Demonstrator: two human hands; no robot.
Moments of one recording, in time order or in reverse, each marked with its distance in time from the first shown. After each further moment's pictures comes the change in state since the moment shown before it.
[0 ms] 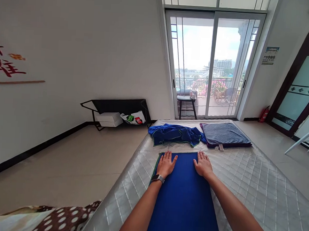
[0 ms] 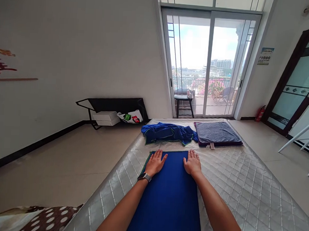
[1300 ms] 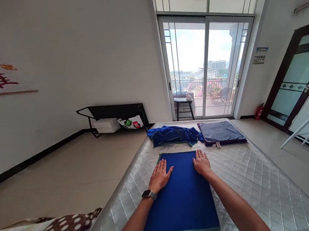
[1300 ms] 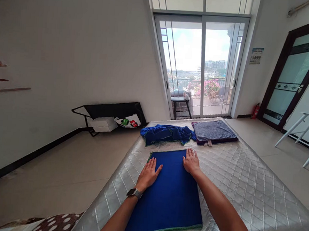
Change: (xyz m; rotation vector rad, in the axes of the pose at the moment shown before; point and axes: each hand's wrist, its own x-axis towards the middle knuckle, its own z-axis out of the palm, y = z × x) left_hand -0.059 -0.045 -0.001 0.076 -0.050 -0.059; right_hand -0.023 -0.008 -0.009 0.007 0.071 -0.045
